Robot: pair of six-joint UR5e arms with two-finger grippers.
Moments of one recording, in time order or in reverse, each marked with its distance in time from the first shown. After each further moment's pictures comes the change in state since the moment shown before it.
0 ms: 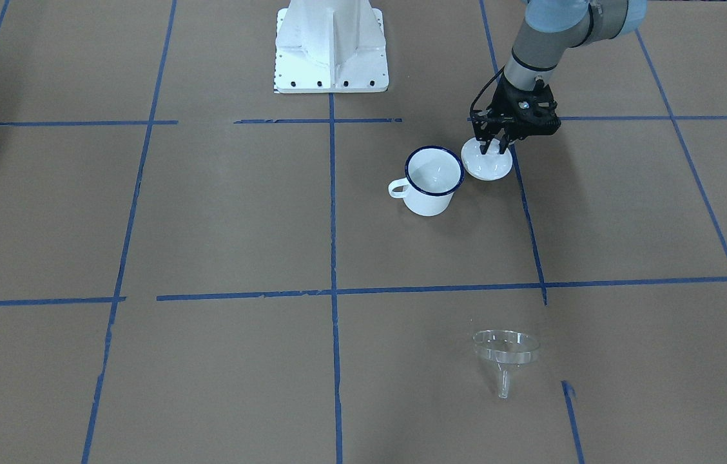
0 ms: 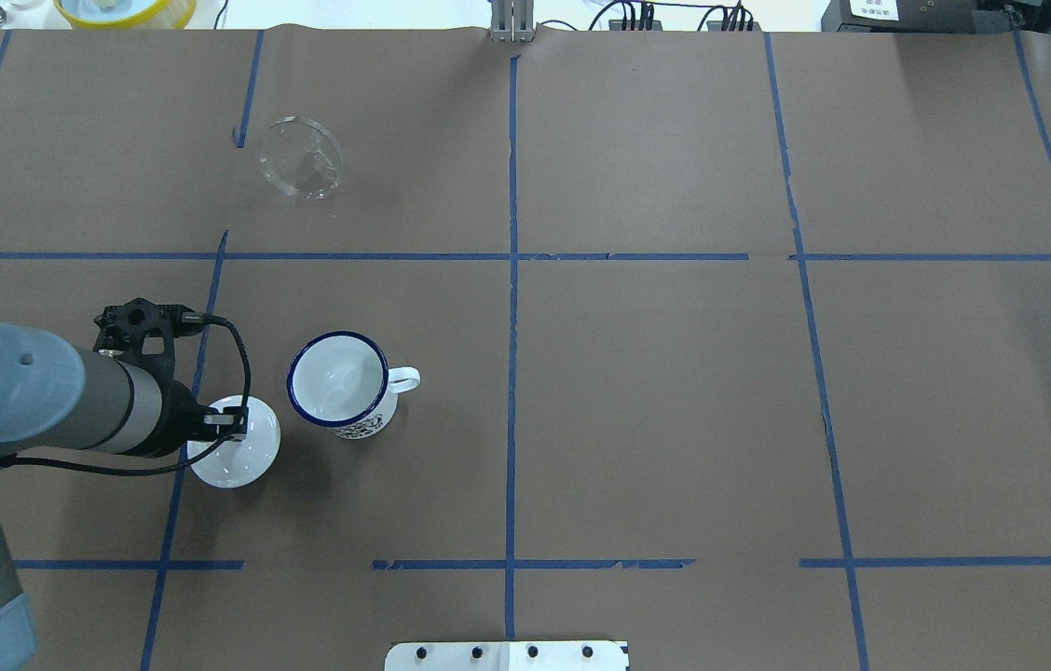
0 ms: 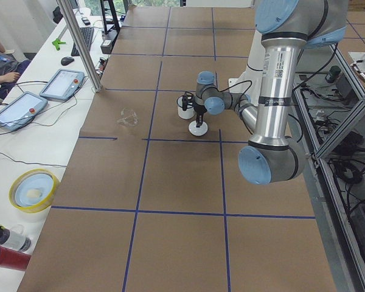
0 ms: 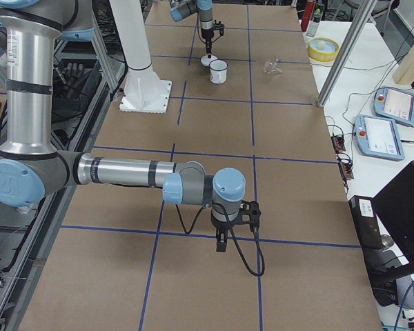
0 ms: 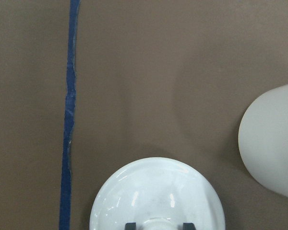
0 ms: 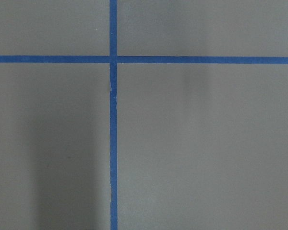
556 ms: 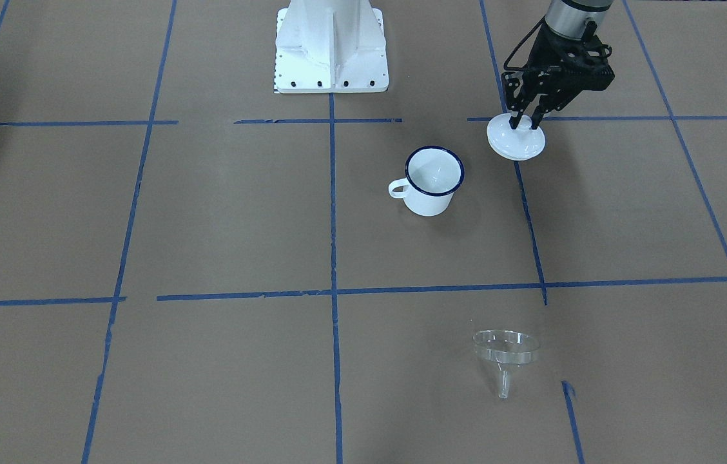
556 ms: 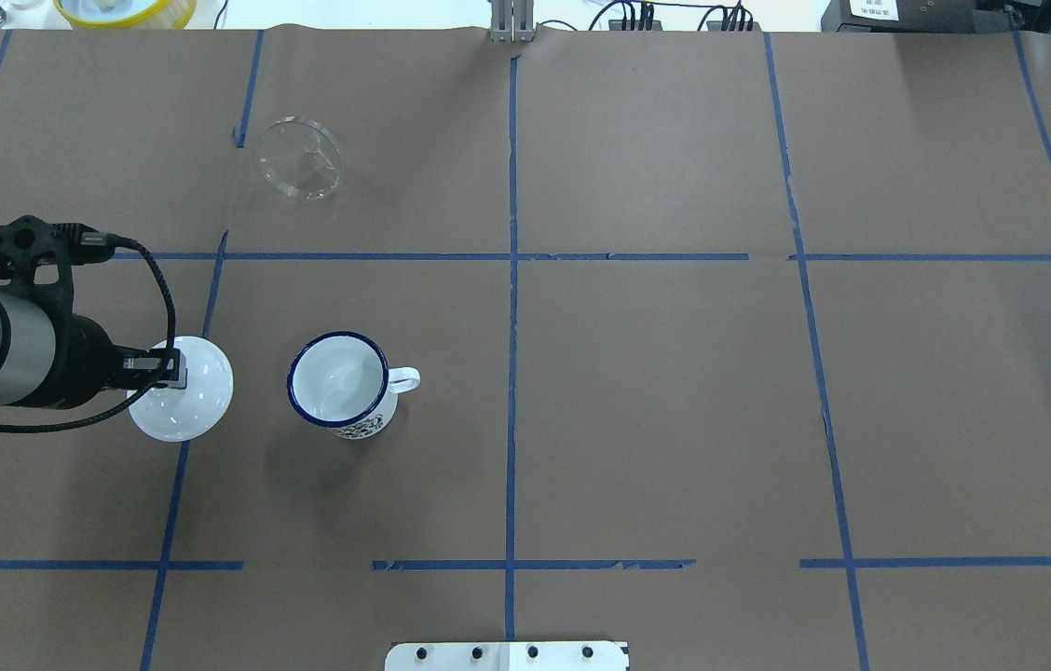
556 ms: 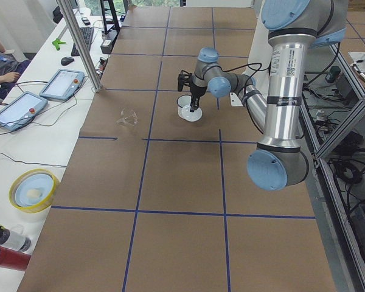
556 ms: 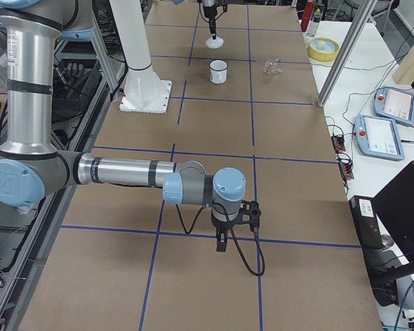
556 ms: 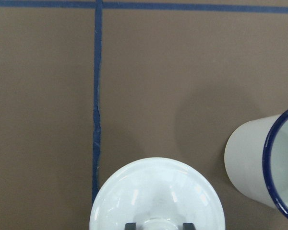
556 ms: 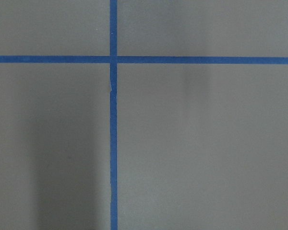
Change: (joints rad) left arm -0.117 -0.071 -0.197 0.255 -0.030 0.057; right arm 0.000 0.000 0.000 0.000 0.000 0.000
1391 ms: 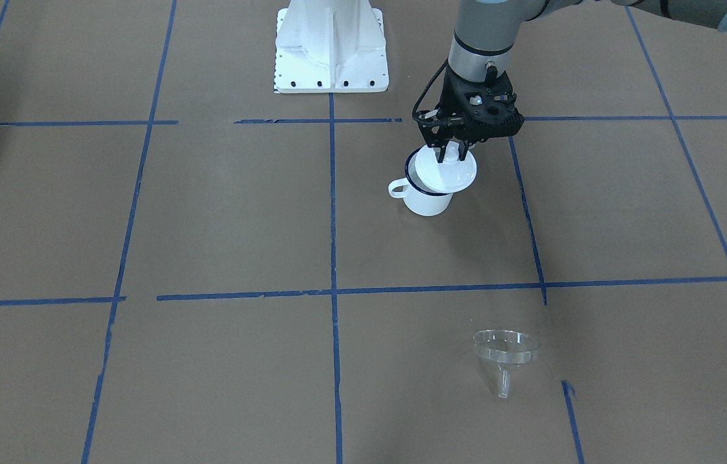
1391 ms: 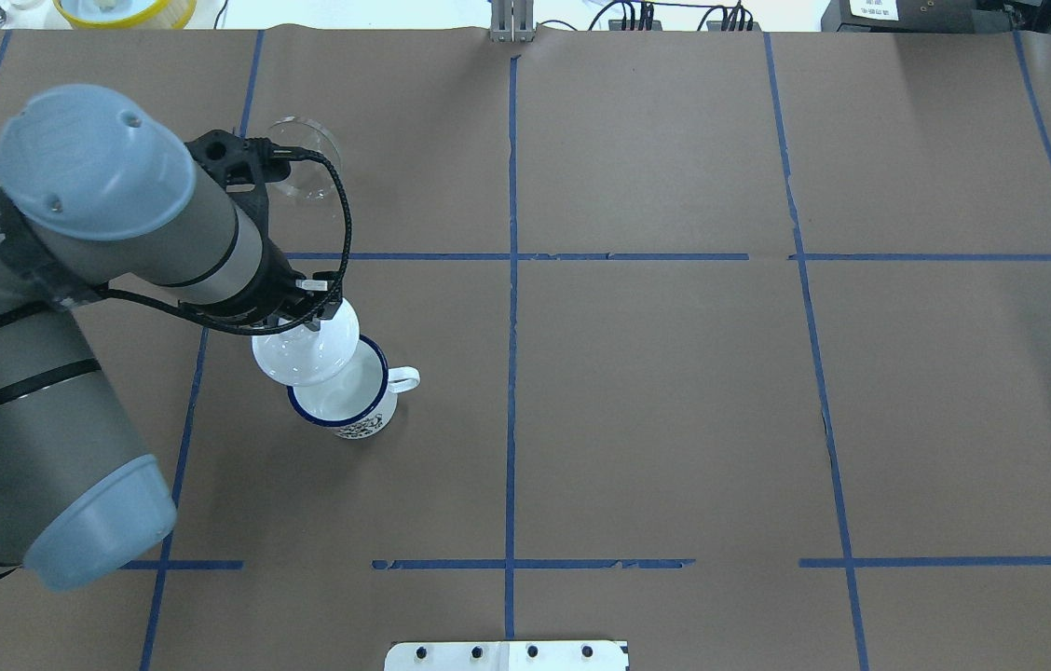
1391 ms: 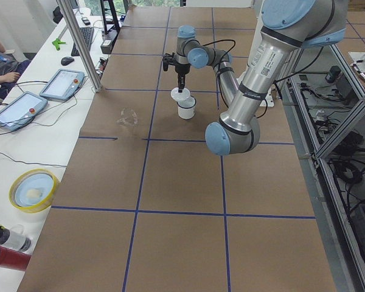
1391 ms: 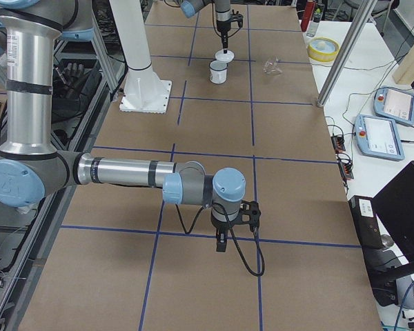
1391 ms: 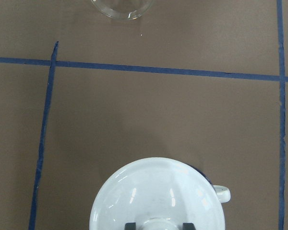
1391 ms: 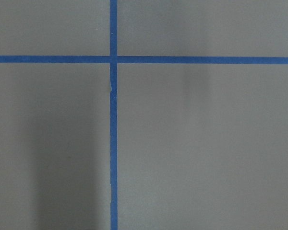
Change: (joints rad) left arm -0.004 -0.431 0.302 0.226 -0.050 -0.037; right arm 0.000 0.000 0.000 0.000 0.000 0.000
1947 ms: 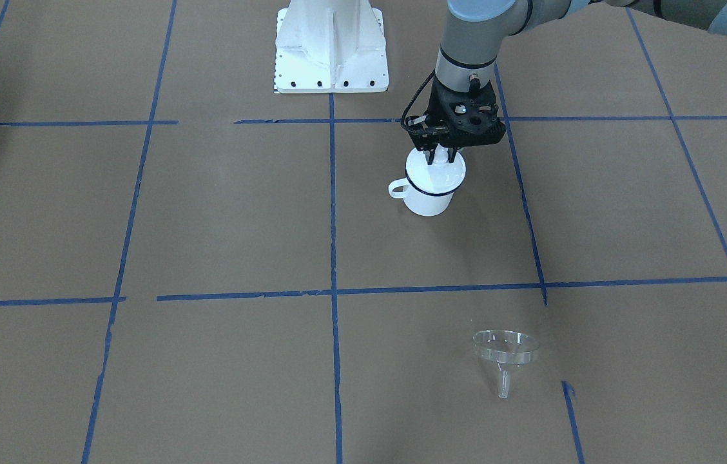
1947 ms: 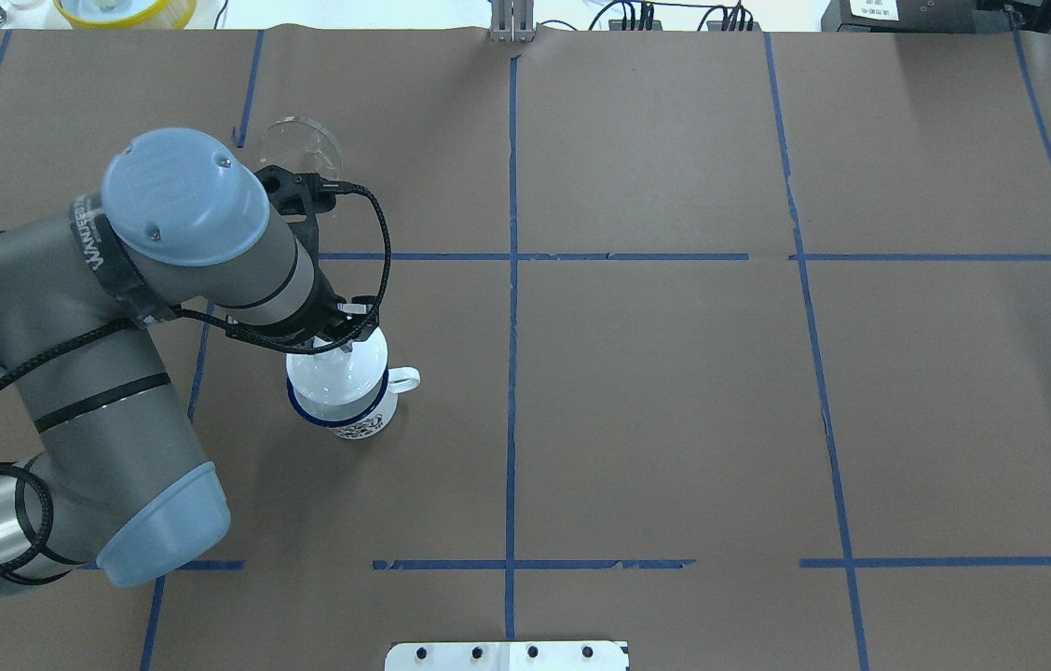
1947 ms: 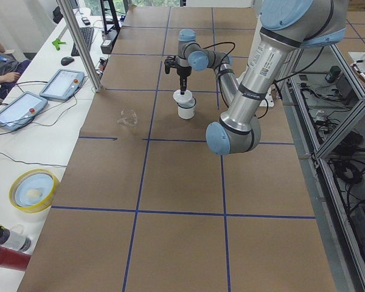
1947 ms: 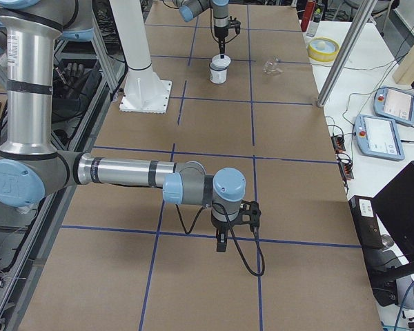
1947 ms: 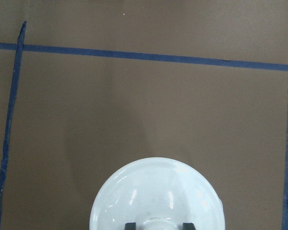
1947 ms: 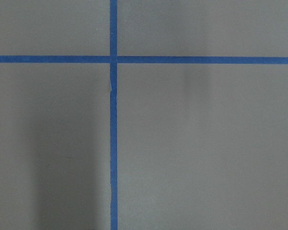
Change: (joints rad) left arm 0.045 0.006 0.013 -0.014 -0.002 -0.016; right arm 0.000 0.000 0.000 0.000 0.000 0.000
